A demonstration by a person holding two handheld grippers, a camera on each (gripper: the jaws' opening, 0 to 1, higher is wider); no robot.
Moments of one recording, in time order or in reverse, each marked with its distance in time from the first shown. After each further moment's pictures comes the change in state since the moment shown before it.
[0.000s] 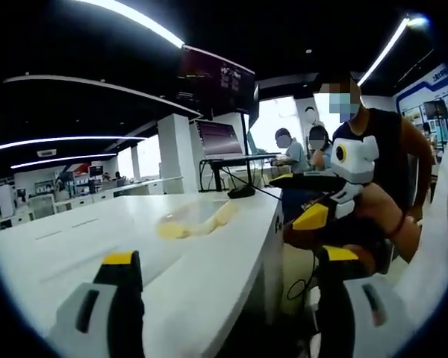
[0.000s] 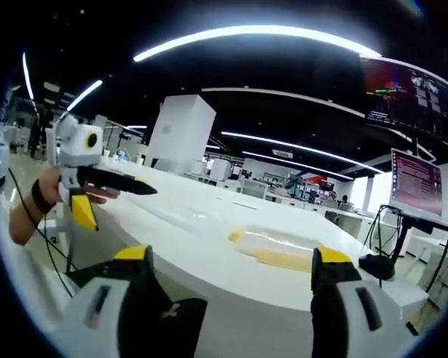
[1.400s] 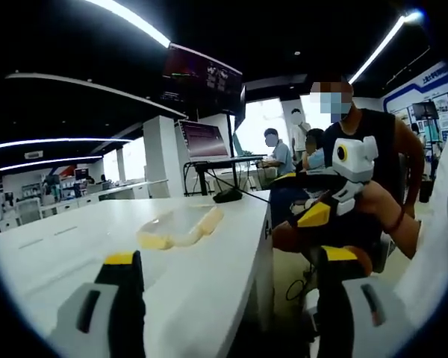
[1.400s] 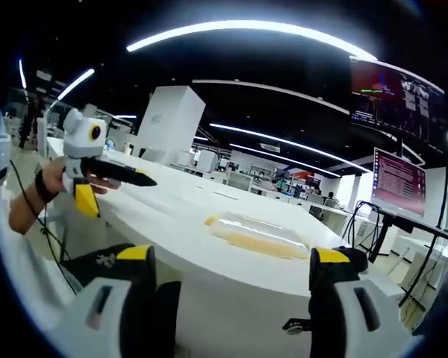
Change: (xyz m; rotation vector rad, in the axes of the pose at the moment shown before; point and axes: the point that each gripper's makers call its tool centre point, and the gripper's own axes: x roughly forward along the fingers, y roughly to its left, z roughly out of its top) left arm 0.030 -0.014 0.003 0.011 -0.009 -0.095; right arm -0.035 -0.032 -0.013 -0.031 0.051 -0.087
